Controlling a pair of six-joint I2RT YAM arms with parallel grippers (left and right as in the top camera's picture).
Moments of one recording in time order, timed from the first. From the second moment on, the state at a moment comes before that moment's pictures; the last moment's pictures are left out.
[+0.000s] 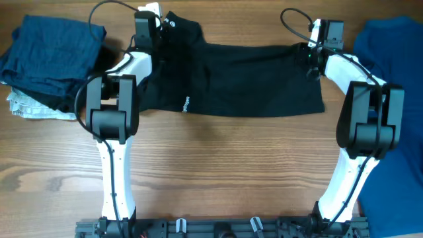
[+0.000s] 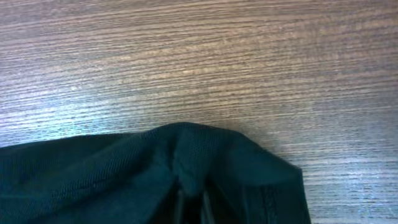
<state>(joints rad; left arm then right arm) -0.11 2.49 1.74 0.17 0.13 -0.29 -0.07 2.21 1.49 -0.21 -0.07 0.09</state>
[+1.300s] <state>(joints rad) -0.05 2.03 1.77 -0.94 0.13 -0.24 -0.07 1.91 1.50 -0.78 -0.22 0.03</state>
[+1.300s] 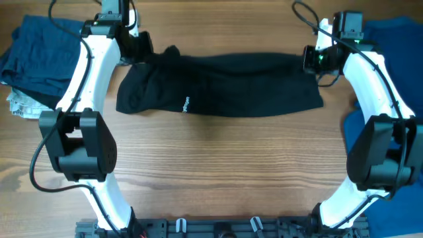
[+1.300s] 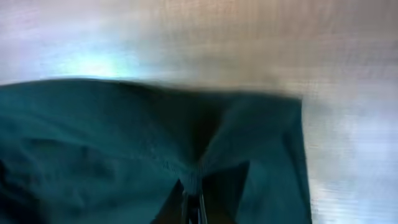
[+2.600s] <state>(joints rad) -0.05 1.96 1.72 -1.05 0.02 -0.37 -0.07 1.92 1.53 -1.02 -0.25 0.05</state>
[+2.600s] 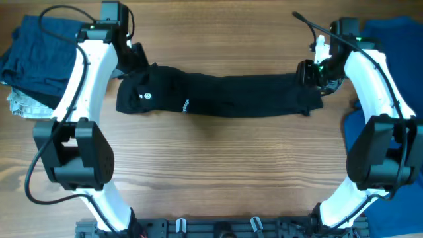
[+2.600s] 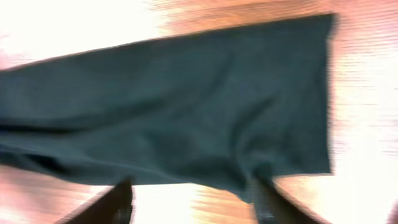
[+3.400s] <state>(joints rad) -0.16 2.13 1.72 -1.09 -0.05 -0.37 -0.03 1.91 1.16 -0.71 -0.12 0.10</state>
